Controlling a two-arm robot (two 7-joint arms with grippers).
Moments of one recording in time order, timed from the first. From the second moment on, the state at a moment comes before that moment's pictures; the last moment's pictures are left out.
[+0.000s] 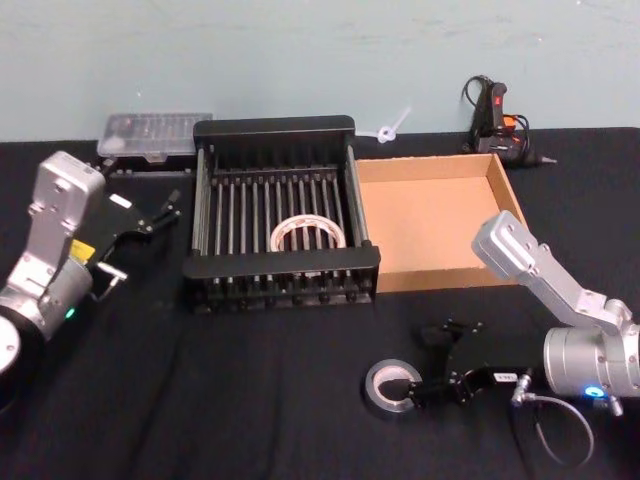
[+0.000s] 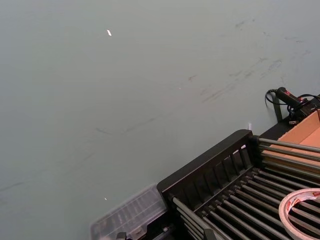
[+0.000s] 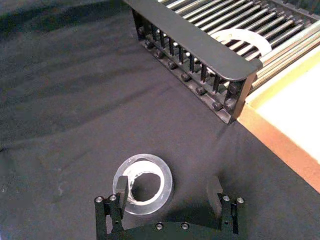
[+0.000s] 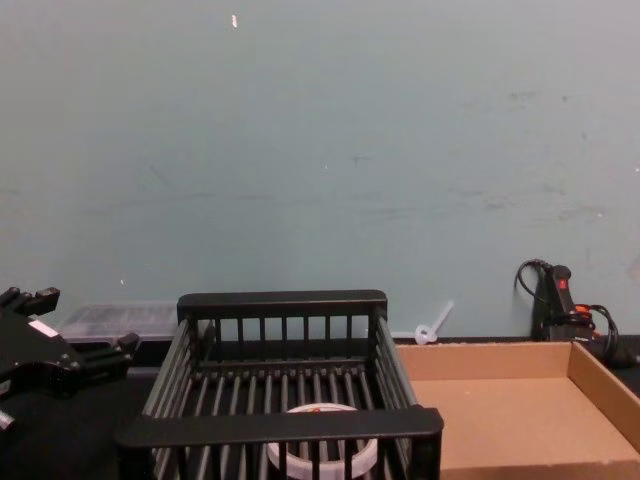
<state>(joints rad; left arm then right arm) -0.20 0.60 0.45 -1.41 -0.25 -0.12 0.03 0.23 0.76 -0.61 -1.70 0.49 0.49 0.58</state>
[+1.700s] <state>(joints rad) -0.20 0.60 0.45 -1.41 -0.25 -0.12 0.03 0.28 0.71 -0.66 -1.62 0.48 0.50 0.57</state>
